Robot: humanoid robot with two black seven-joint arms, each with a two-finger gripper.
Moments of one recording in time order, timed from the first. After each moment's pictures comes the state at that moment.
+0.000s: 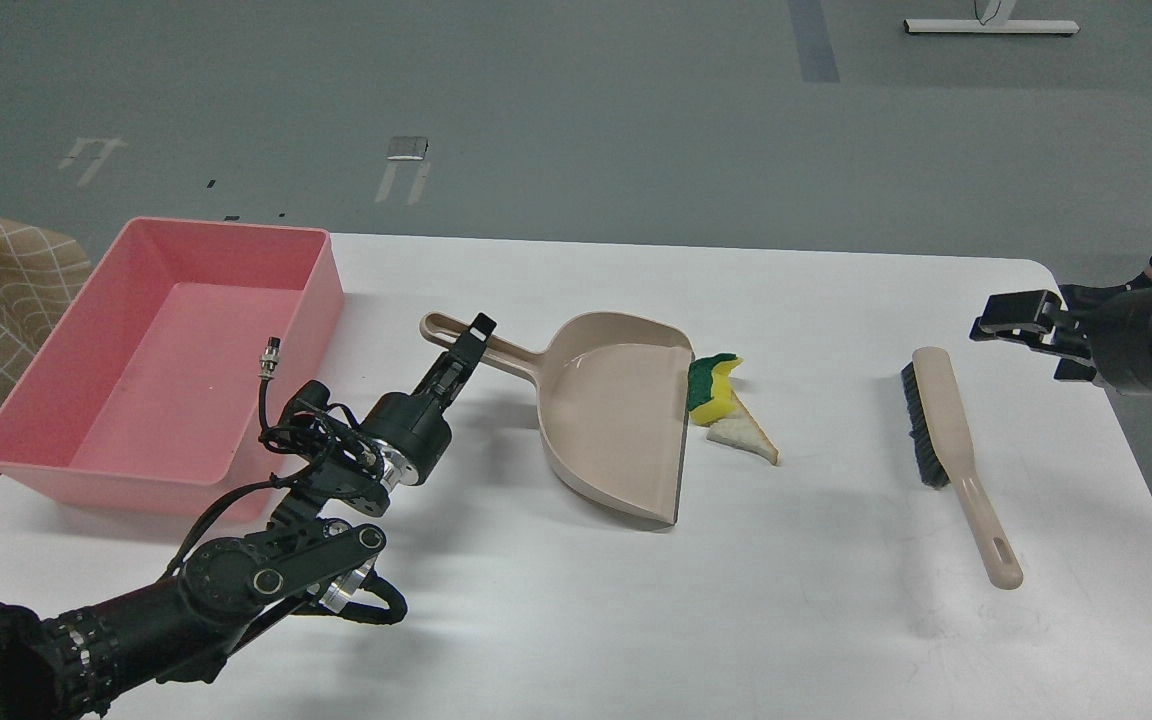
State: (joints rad) left arm -0.50 0.25 -0.38 -0.98 0.91 0.49 -0.46; right arm 1.03 -0.98 0.27 1.39 -0.83 0.49 -0.46
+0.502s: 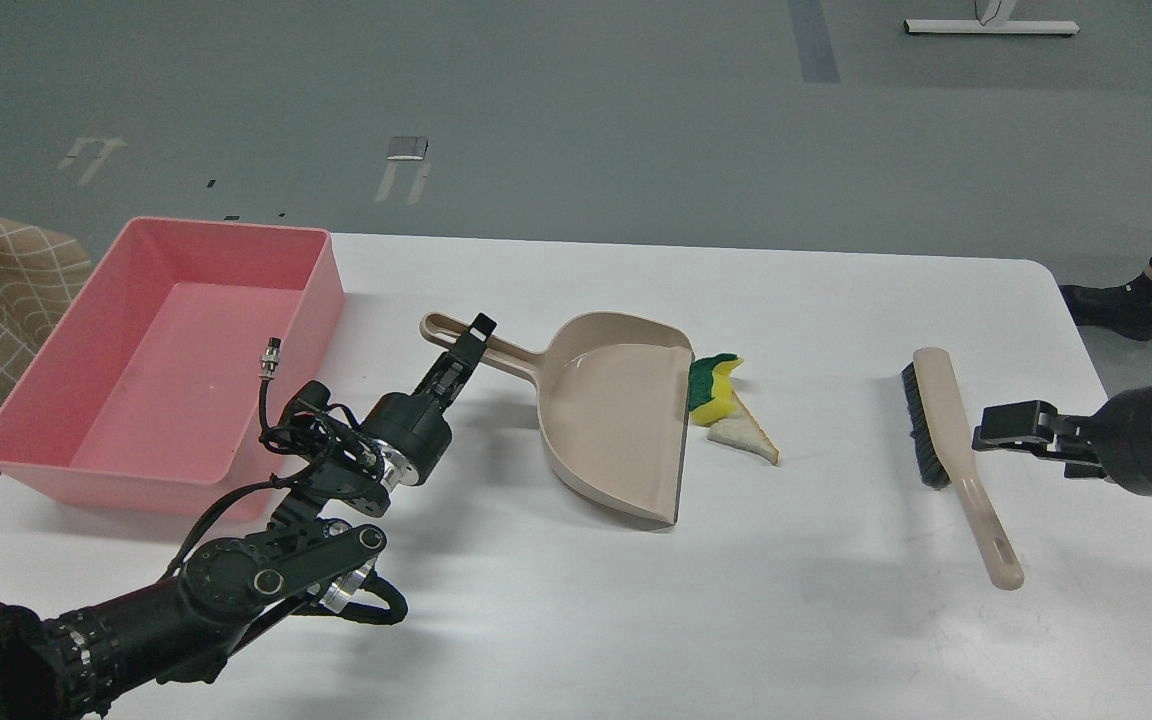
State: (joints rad) left arm -0.51 0.25 -0.38 -0.98 0.91 0.49 -0.46; right arm 1.03 -1.10 0.12 1.61 -0.84 0.49 -0.49
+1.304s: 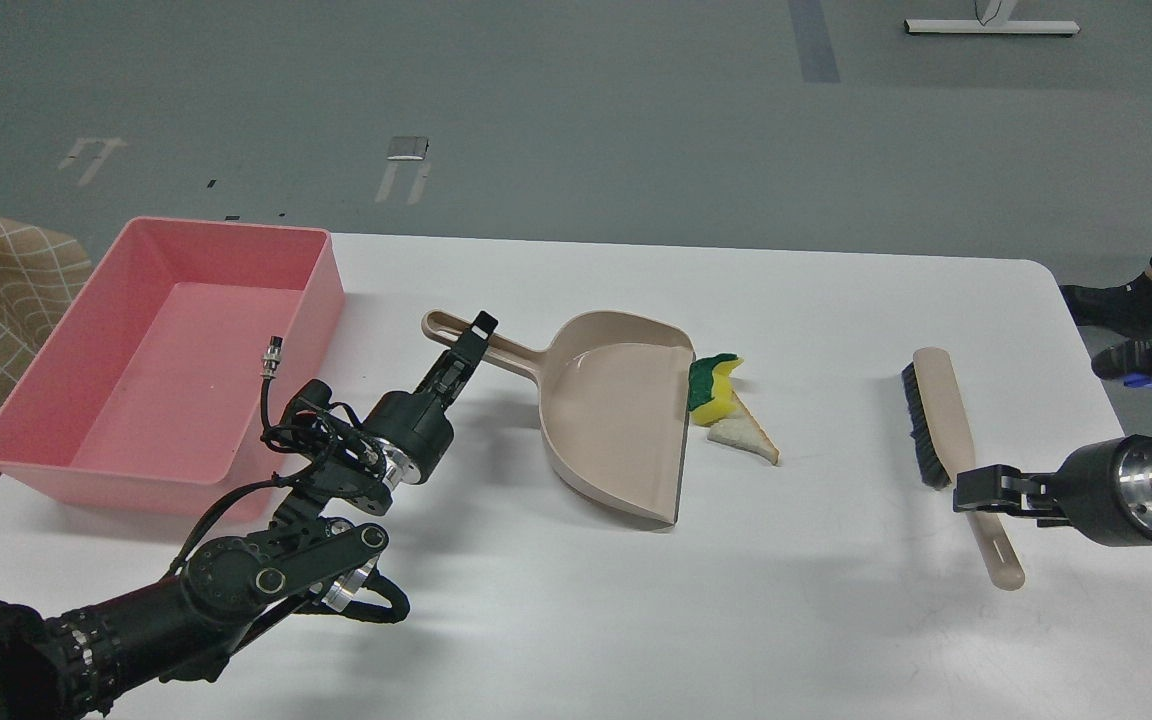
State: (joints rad) left arm -0.51 0.25 -0.38 -0.98 0.91 0.49 -0.46; right arm 1.00 -1.02 0.05 1.61 -0.92 0.49 -0.49
